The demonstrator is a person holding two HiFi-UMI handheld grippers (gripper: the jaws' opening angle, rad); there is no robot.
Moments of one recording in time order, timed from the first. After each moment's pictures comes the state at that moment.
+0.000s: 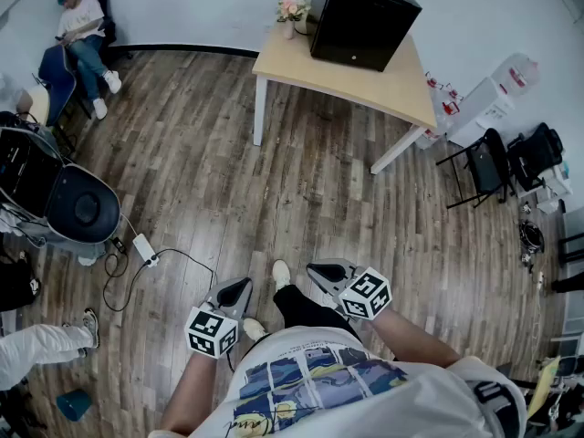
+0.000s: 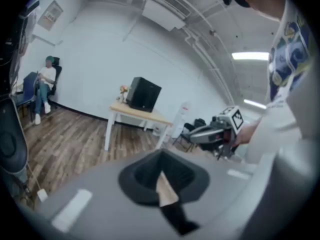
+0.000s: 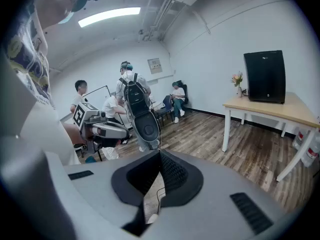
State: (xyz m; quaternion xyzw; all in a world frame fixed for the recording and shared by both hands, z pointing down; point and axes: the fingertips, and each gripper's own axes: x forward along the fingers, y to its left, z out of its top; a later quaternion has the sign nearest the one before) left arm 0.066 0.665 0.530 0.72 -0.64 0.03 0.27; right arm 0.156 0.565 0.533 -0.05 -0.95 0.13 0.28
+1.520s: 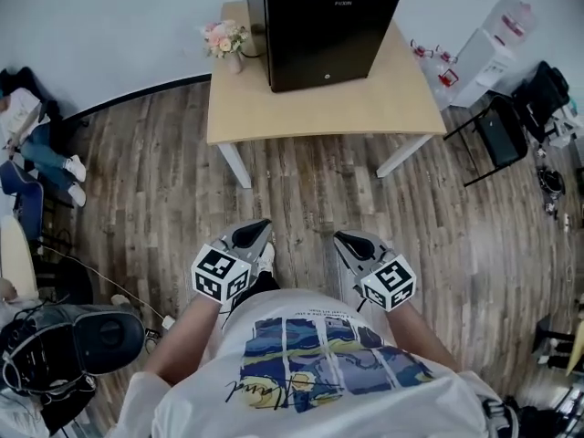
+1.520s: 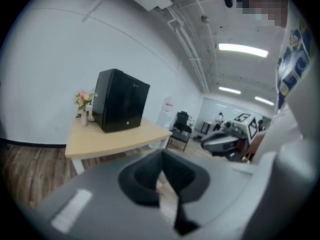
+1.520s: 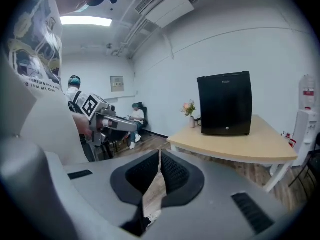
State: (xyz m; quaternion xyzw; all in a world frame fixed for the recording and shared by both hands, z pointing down) left arm -0.134 0.184 0.474 0.83 -0.51 0.10 0.20; right arm 0.004 0.166 0.482 0.16 -0.96 0.10 0.18
